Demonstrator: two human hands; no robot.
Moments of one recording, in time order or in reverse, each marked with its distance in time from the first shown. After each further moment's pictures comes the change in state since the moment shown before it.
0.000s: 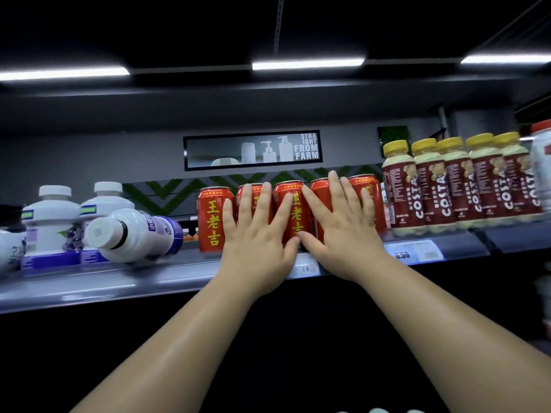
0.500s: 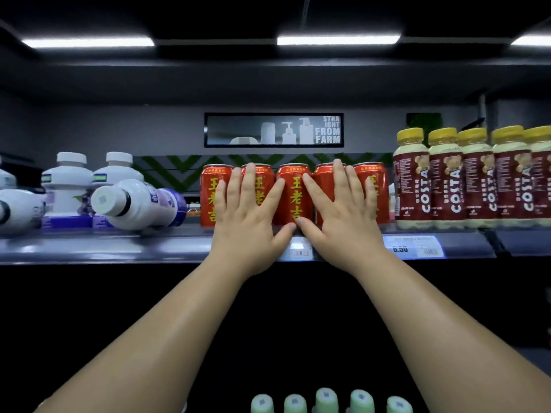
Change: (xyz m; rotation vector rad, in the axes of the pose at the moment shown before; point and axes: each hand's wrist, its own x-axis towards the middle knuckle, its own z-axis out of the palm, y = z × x) left_hand -0.012 -0.004 -0.004 0.036 -0.003 -0.120; right_hand -0.004 0.003 0.000 0.035 -0.016 -0.050
